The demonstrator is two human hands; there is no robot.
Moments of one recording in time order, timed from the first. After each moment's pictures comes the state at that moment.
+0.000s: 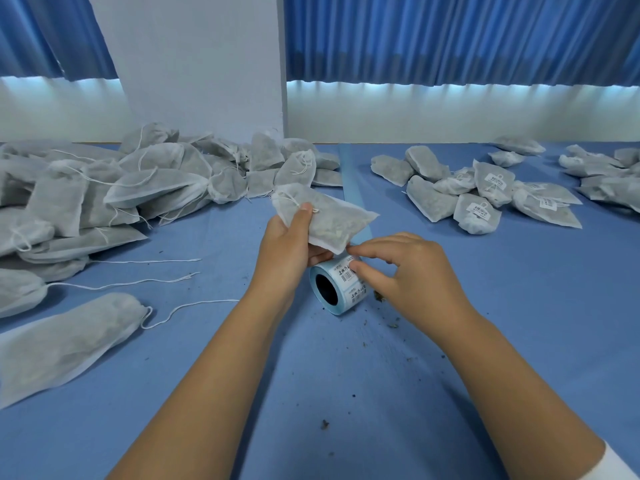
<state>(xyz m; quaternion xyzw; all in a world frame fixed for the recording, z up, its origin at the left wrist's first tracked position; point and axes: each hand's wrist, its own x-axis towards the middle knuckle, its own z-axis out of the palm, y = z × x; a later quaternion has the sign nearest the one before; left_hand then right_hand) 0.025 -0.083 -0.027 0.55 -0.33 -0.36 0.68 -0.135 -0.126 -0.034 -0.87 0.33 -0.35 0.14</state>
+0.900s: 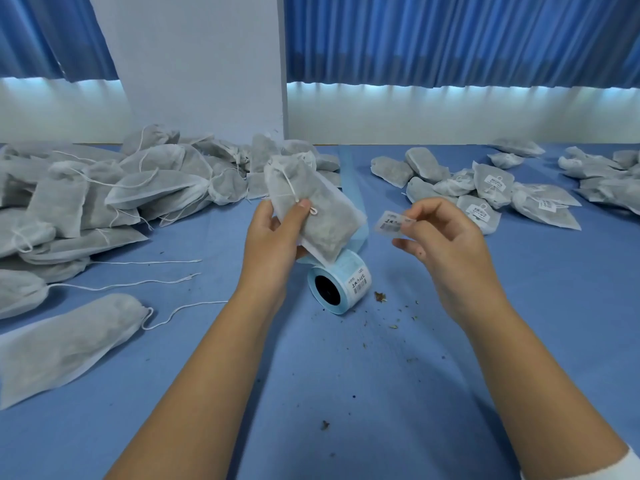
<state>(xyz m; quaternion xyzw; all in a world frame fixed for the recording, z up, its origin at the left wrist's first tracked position) 0.037 -0.078 -0.025 0.52 -0.30 -0.32 0.73 -0.148 -0.137 -0.014 -0.63 0.27 -0.52 0.51</state>
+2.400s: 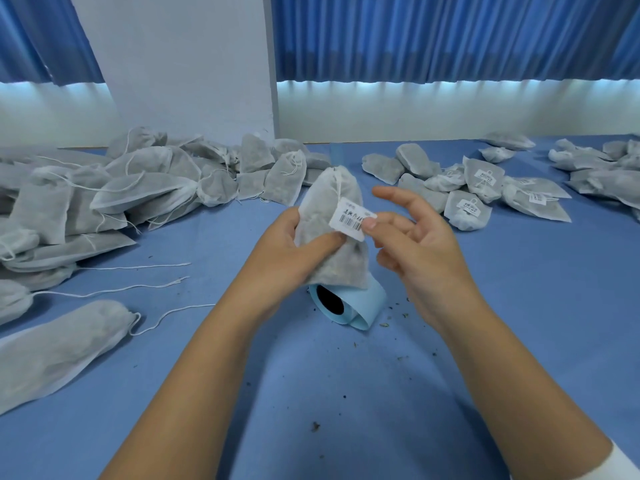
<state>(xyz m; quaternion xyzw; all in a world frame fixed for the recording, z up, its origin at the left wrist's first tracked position) 0.018 -0.058 -0.012 0.58 -0.46 -0.37 0.57 -0.137 -0.121 -0.012 -0.60 0.24 -0.48 0.59</state>
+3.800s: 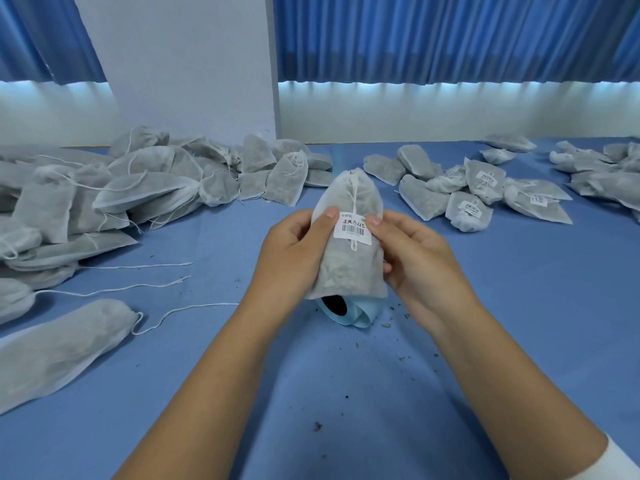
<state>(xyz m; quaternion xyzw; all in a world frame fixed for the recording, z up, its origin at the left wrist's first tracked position) 0.004 -0.063 -0.013 0.59 -0.42 -0.29 0.63 -0.132 -0.122 -0.016 -0.50 0.29 -0.45 0.68</state>
